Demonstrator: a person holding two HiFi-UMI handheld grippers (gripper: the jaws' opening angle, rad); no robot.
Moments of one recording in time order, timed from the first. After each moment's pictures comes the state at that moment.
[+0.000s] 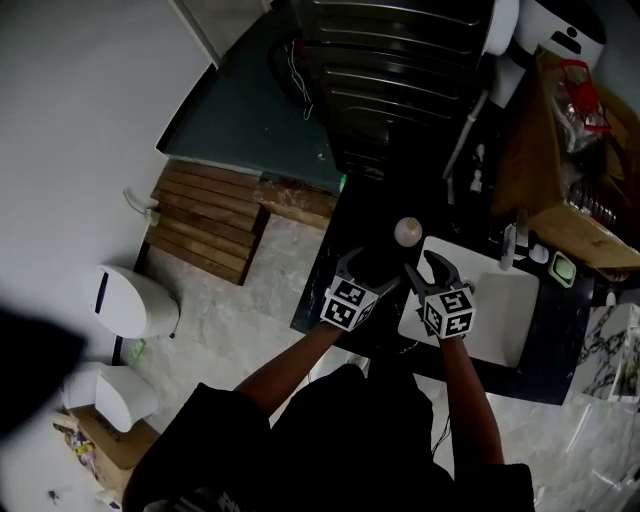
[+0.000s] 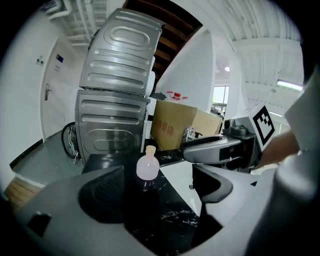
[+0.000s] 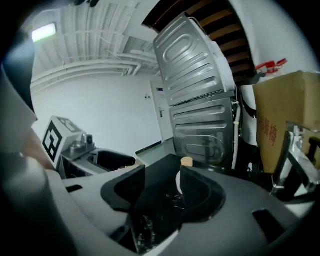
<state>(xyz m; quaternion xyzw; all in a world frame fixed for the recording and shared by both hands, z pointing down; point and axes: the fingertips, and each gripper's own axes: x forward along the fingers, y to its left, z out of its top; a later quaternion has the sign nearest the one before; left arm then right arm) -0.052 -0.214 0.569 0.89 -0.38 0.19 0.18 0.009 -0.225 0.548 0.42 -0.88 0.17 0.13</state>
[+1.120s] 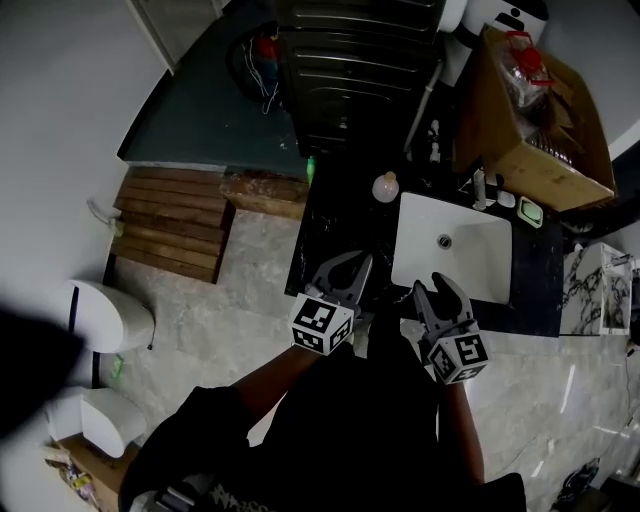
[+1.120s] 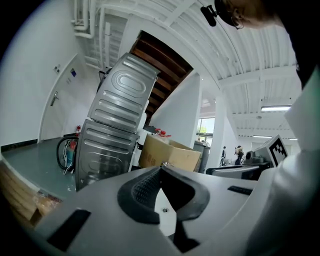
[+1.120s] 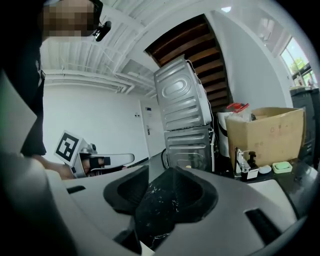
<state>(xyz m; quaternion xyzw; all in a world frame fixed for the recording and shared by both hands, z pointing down) -0.092 -0.074 0.428 0.92 -0.37 0.01 0.15 0.017 -0.023 0.425 0.54 -0.83 0.13 0.05</state>
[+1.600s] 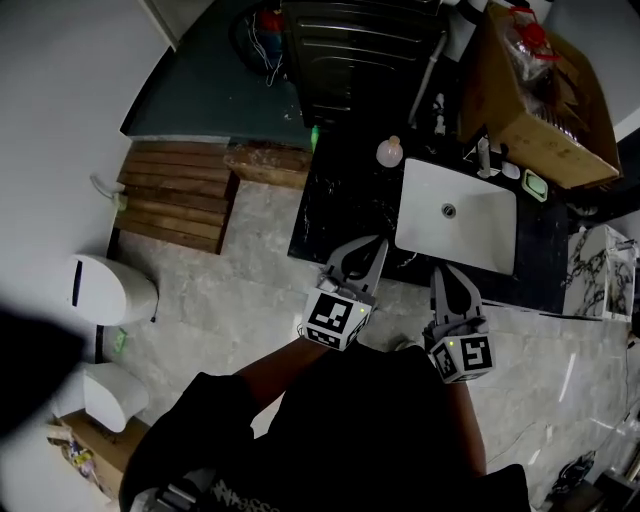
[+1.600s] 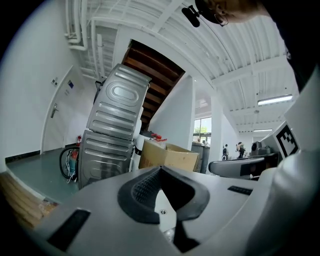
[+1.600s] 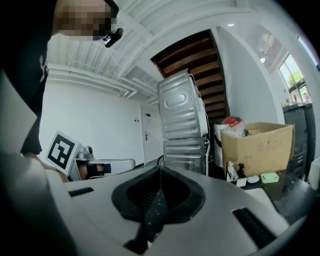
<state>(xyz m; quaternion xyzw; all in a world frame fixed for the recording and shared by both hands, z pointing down) -0.073 -0.013 0.406 0.92 -0.39 0.00 0.10 0.023 0.035 0.389 0.56 -0.82 0.07 0.03</state>
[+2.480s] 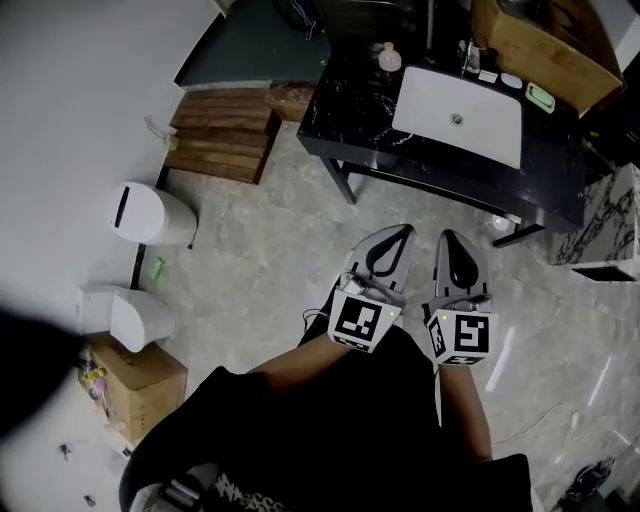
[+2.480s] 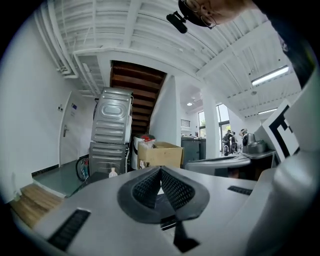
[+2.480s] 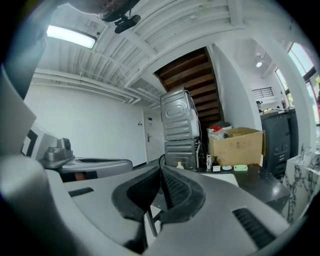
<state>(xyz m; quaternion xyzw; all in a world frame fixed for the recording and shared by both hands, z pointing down) 0.042 0.305 0.377 0.89 -0.46 0.04 0.04 0.102 0.308 0.377 0.57 -0.82 0.07 0.02</state>
